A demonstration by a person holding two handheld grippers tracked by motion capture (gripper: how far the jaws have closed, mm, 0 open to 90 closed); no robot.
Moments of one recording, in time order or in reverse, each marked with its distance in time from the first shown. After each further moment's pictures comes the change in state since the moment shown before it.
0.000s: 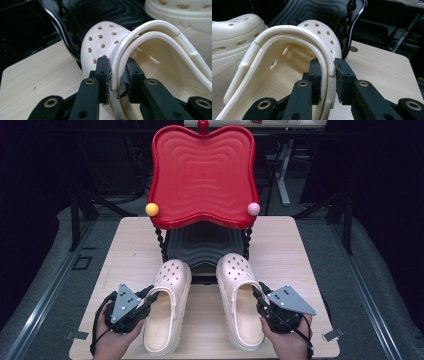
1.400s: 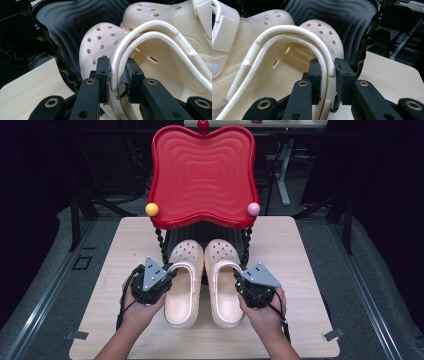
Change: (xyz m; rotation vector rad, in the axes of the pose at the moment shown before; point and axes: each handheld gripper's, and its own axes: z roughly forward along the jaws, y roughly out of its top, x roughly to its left) left arm 0.002 0.043 0.062 0.006 0.031 0.014; right arm 0.018 0.025 0.064 0.019 -0.015 -0.043
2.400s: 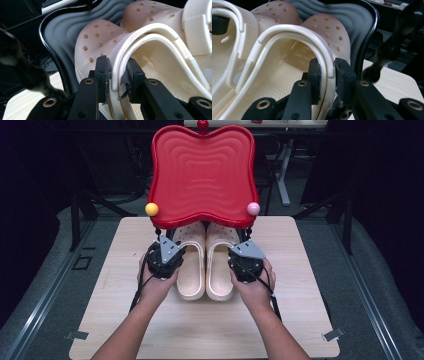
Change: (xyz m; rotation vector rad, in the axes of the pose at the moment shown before) left arm 0.014 0.027 0.059 -0.014 0.096 -0.004; right arm -0.010 0.028 0.060 0.003 -0.060 0.001
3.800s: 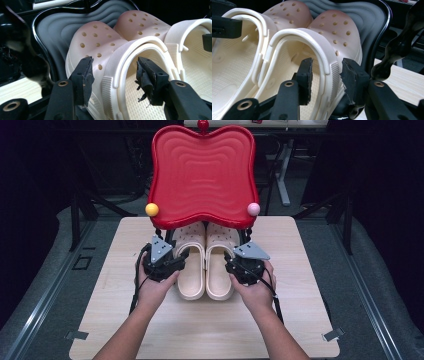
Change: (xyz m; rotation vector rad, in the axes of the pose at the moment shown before) left arm 0.008 -0.008 -0.010 -0.065 -0.080 -0.155; right arm -0.002 -0.002 -0.007 -0.001 0.093 0.023
